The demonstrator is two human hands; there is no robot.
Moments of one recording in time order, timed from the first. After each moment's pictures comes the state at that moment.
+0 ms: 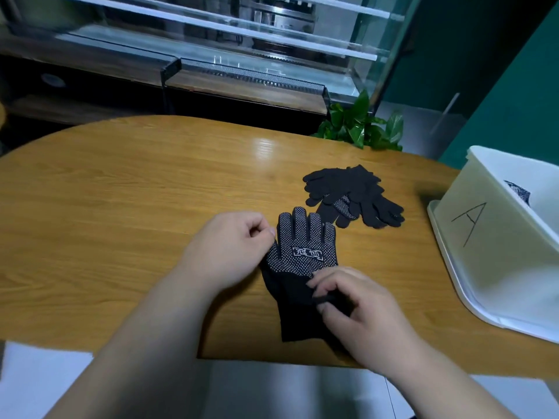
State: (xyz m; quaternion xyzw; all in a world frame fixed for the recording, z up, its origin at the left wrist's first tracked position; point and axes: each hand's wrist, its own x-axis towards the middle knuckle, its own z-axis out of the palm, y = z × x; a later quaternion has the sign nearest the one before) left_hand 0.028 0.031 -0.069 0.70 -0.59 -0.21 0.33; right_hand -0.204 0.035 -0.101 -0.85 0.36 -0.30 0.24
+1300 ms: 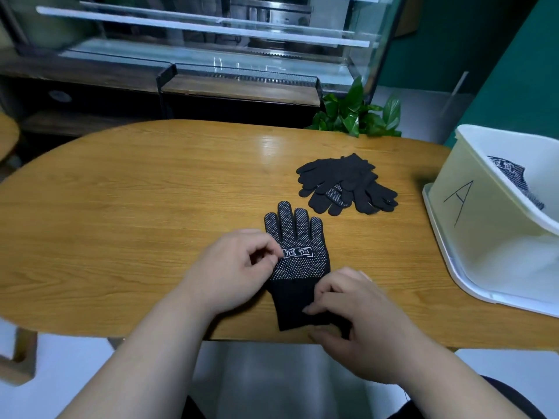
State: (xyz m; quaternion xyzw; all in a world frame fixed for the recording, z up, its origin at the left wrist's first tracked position) left_hand 0.010 0.058 -0.088 0.58 -0.72 -0.19 0.34; right_hand -0.232 0.057 -0.107 -0.91 0.34 -0.18 0.14
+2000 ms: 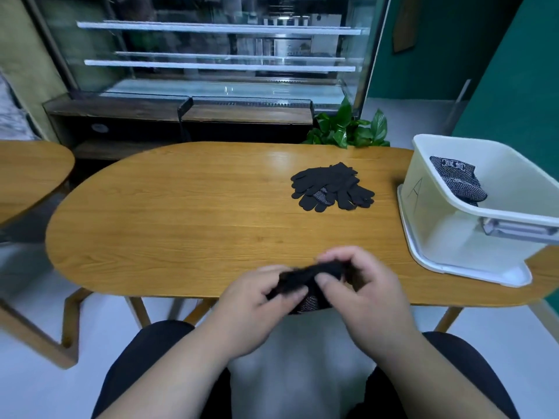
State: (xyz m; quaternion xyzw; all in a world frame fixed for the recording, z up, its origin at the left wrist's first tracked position) left_hand -0.055 0.166 -0.060 0.50 -0.69 -0.31 0.42; right_hand -0.240 0.146 -0.027 -0.68 0.44 -0.45 0.38
